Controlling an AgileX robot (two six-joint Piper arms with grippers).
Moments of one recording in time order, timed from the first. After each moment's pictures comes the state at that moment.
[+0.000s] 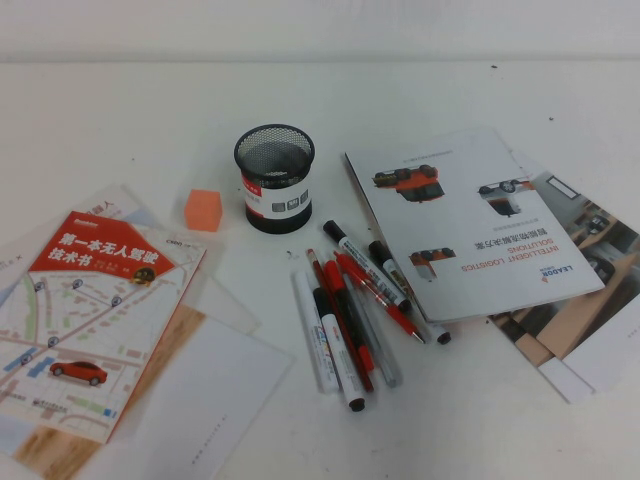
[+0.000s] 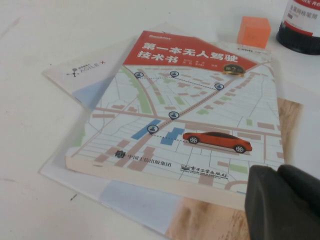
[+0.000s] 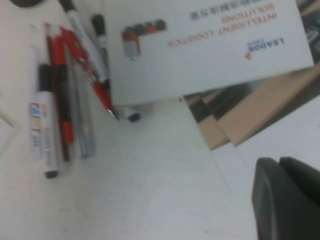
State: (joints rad) right arm -0.02 1.10 -0.97 0.37 0.97 -0.18; left arm -0.14 -0.01 0.01 0.01 0.38 -0.03
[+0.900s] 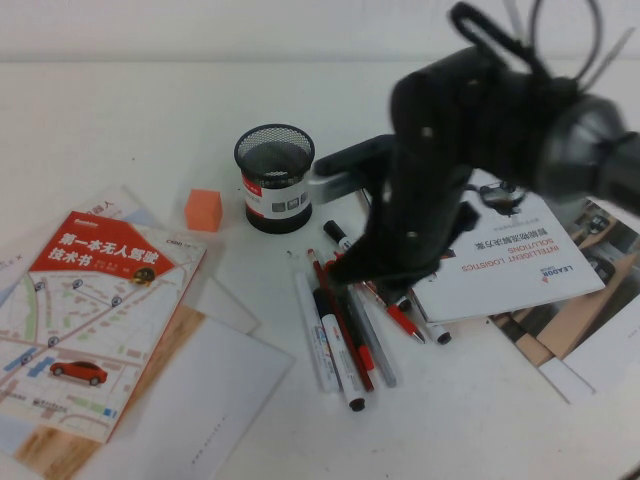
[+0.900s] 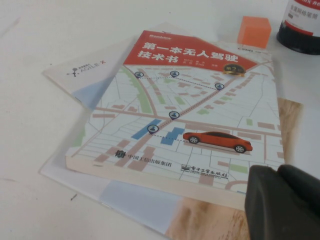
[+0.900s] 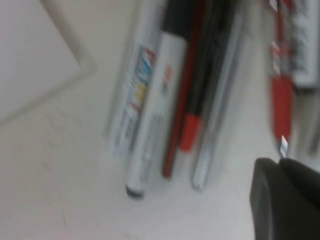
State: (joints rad) right arm 0.66 1.93 -1.67 0.00 1.21 0.11; left arm -0.14 -0.01 0.01 0.01 0.38 -0.03
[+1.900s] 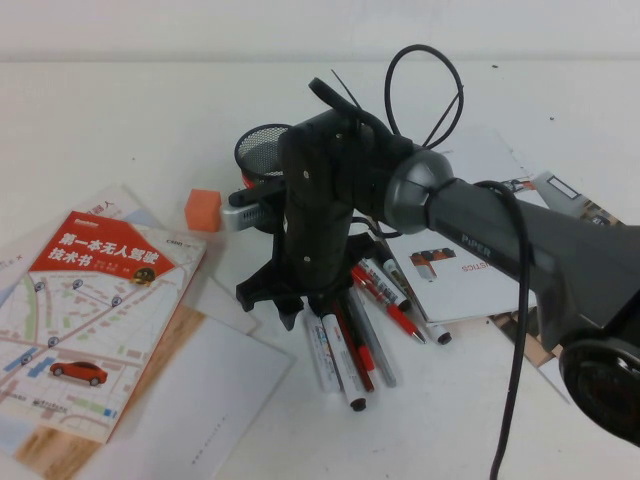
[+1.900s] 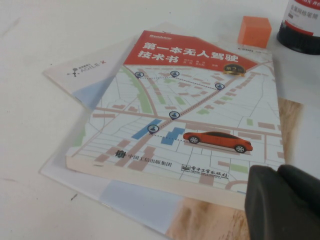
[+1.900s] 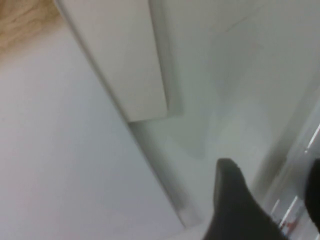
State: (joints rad) right arm 0.74 2.31 -2.06 0.06 1.23 0.18; left arm -0.14 -0.01 0.01 0.01 0.38 -0.03
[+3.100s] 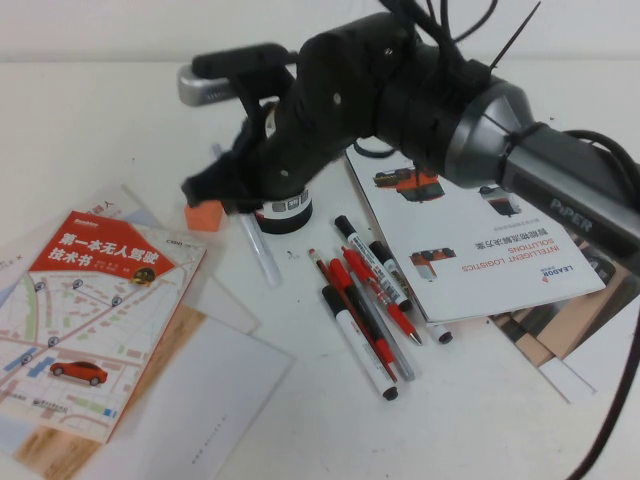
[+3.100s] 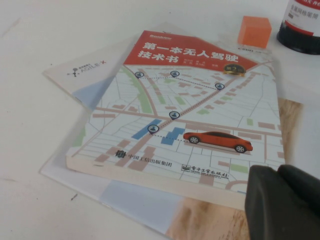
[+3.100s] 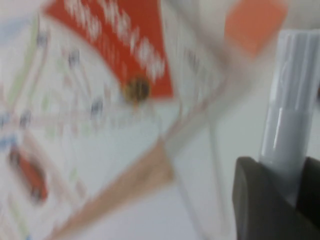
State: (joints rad) right arm 0.76 2.09 -2.03 0.09 0.93 0.15; left arm -0.14 -0.01 0.01 0.01 0.38 -0.03
